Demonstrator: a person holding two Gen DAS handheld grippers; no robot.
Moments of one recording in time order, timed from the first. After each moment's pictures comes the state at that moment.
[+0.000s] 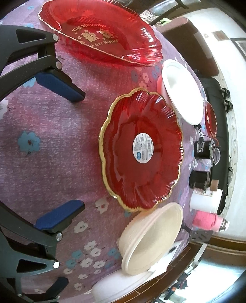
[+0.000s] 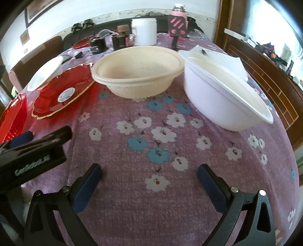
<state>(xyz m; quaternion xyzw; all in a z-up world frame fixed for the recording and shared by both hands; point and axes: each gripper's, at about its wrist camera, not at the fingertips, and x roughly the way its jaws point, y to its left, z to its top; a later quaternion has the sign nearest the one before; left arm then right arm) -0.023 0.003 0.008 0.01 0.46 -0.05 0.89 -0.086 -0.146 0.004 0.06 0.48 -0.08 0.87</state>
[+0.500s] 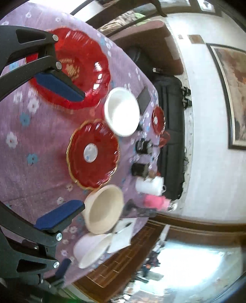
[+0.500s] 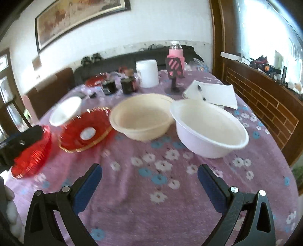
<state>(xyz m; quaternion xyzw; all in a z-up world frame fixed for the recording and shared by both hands) -0.082 0.061 0.115 -0.02 0.31 -0.10 0.94 -0.115 -0.149 0.060 0.09 0.36 -0.03 0.93</state>
